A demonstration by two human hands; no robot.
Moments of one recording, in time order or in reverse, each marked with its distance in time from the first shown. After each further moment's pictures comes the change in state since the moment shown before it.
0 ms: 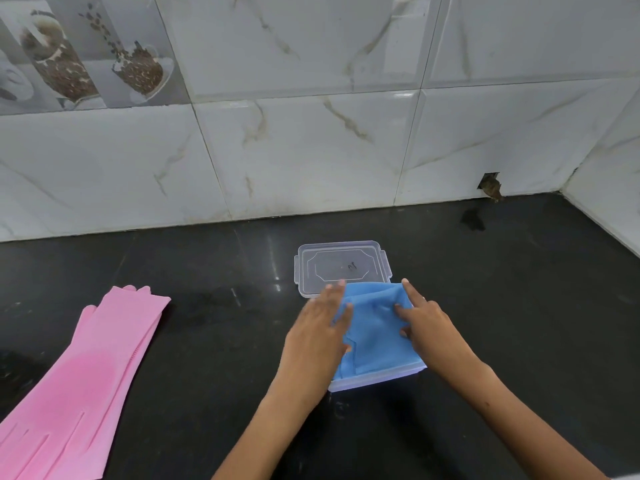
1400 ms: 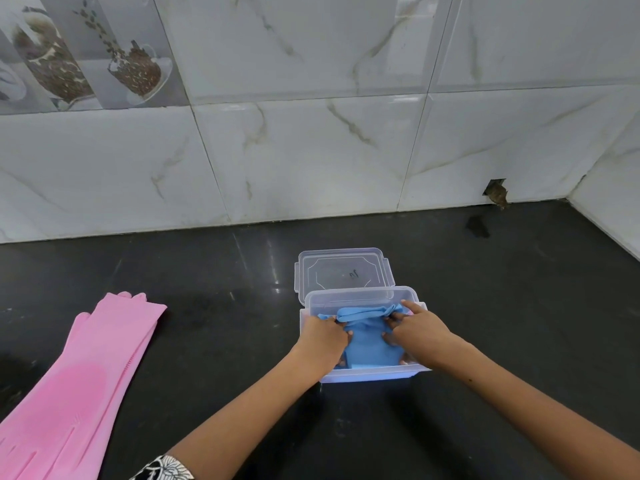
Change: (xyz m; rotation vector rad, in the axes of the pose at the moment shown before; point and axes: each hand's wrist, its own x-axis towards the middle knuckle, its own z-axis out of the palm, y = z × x) left_hand 0.068 -0.035 0.068 0.546 -0.399 0.266; right_hand 0.050 0.014 0.017 -0.469 -0.297 -0.352
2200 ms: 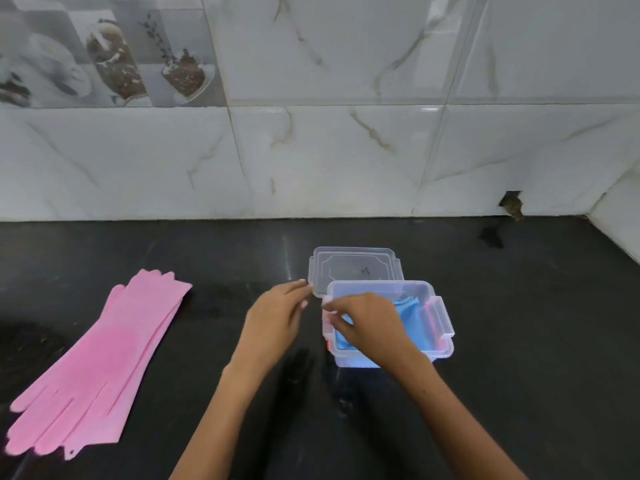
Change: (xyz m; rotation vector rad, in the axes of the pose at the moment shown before) left_hand -0.115 -0.034 -0.027 -0.812 0.614 -0.483; right_hand -0.023 -0.085 -0.071 0.607 0.615 -0.010
